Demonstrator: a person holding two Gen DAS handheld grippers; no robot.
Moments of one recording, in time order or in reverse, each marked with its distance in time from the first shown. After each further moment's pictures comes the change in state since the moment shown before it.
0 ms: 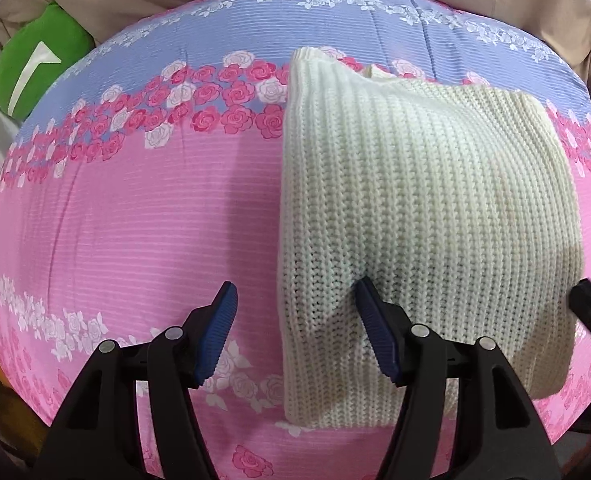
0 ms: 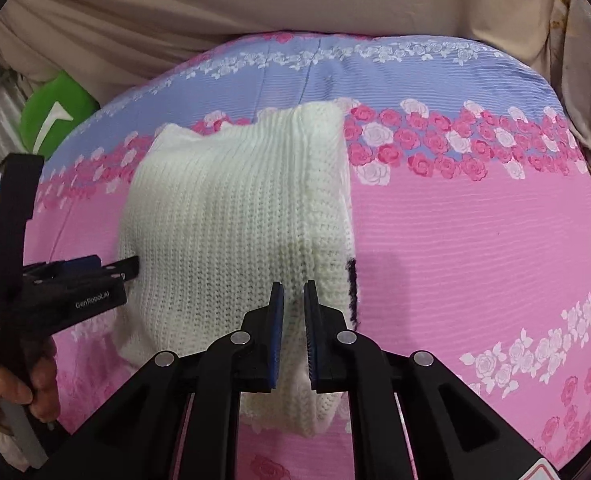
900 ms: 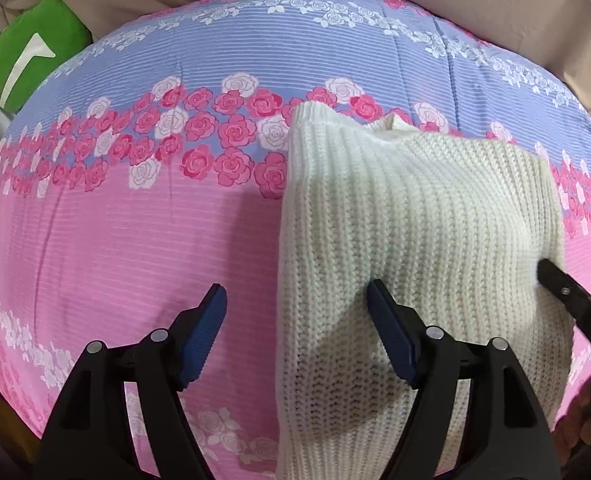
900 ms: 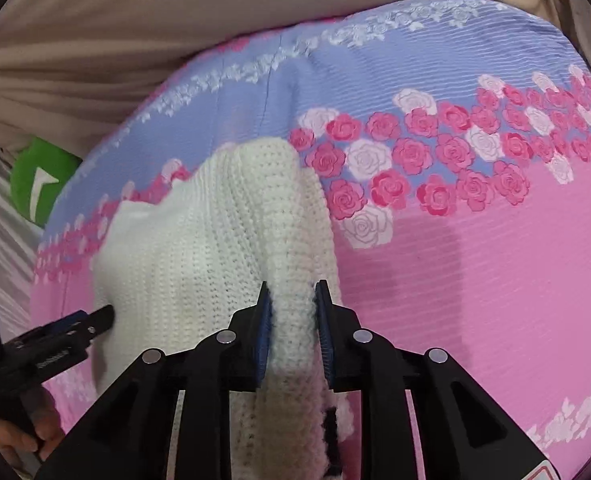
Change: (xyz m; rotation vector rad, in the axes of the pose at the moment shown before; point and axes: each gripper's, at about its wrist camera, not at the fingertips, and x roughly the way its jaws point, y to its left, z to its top) left arm 0.016 0.012 0.055 -0.081 -0.010 -0.046; right arm 0.060 -0.047 0.068 0.186 0.009 0.124
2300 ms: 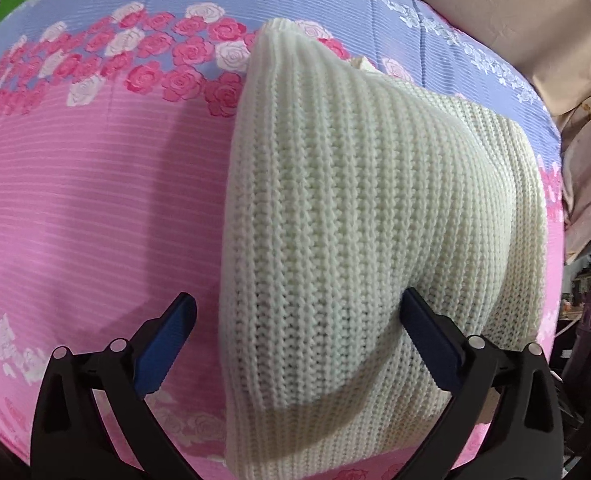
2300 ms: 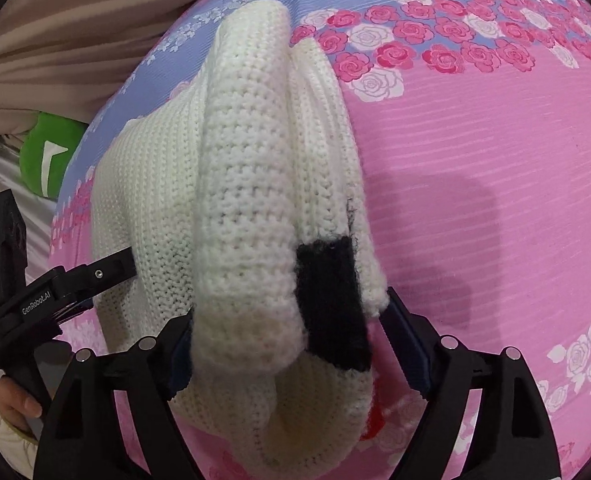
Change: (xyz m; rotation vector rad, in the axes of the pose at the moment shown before) left arm 0.030 0.006 -0.035 -0.077 0.106 -0.284; right arm 0.018 -0.003 -0.072 0.051 0.186 0.066
